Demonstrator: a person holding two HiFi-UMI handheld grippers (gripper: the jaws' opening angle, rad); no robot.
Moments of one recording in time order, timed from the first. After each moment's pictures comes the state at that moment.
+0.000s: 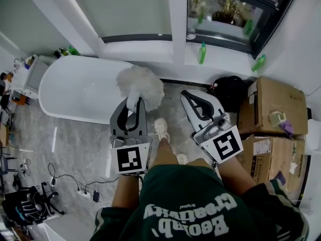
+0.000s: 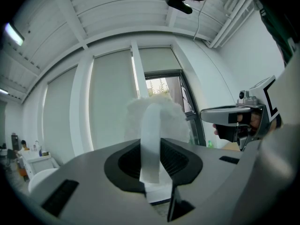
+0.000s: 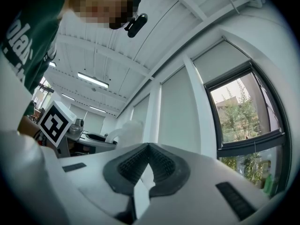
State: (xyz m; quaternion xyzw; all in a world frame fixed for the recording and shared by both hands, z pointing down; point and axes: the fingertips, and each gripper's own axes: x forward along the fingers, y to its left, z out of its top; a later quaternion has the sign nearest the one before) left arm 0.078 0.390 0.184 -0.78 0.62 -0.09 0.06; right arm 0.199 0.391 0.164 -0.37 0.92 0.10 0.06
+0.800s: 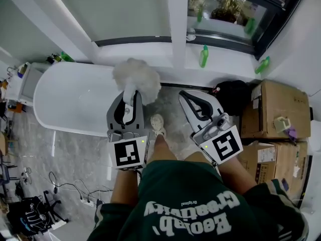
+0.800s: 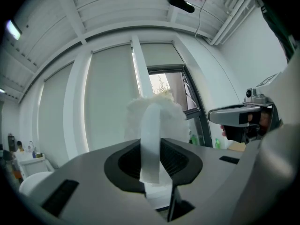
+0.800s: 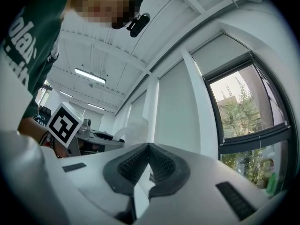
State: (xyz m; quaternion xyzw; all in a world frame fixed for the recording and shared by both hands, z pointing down) left arm 0.058 0.276 0.213 -0.78 0.61 -0.09 0.07; right arm 0.181 0.297 0.200 -0.38 0.92 0.08 0.06
